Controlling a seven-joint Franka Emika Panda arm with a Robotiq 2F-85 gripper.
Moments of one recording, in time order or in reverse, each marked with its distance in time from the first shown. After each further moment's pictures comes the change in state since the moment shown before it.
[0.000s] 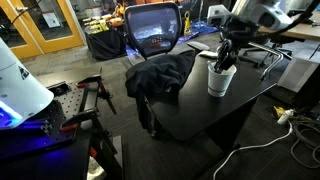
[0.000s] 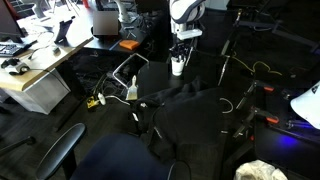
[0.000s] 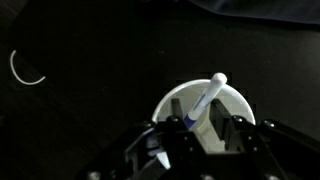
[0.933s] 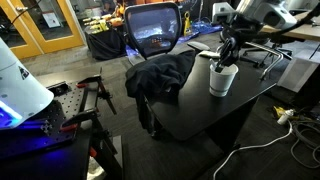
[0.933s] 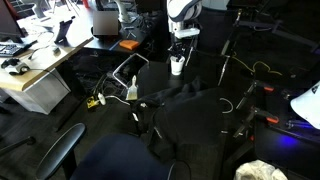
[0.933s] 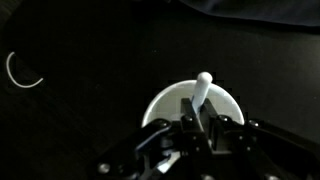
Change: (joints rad) arm -0.020 0.042 0.021 0.090 0.001 -0.073 0.000
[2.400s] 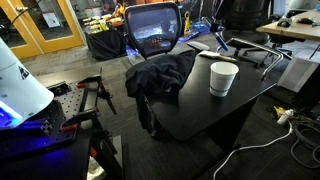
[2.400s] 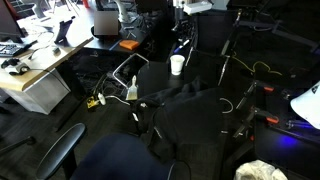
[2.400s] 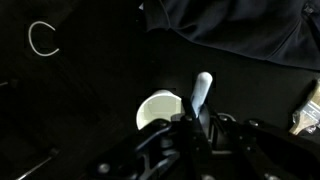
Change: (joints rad) arm 0.084 -0.368 0.006 -0.262 -0.131 0.021 0.015
